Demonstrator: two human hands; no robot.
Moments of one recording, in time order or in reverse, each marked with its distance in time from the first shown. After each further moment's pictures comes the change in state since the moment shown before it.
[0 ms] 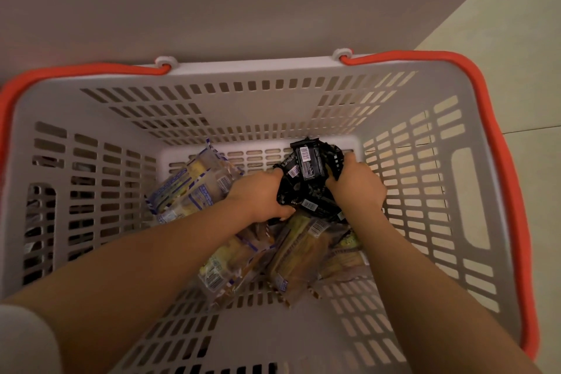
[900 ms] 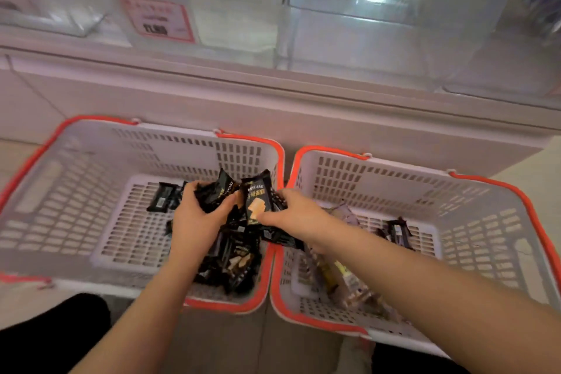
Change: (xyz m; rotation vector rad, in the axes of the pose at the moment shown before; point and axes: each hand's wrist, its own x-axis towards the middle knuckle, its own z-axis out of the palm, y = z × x) left_hand -0.326 -0.189 -0.069 -0.960 1.160 -0.471; right_hand -0.266 -0.285 -0.098 0.638 -0.560 -0.618
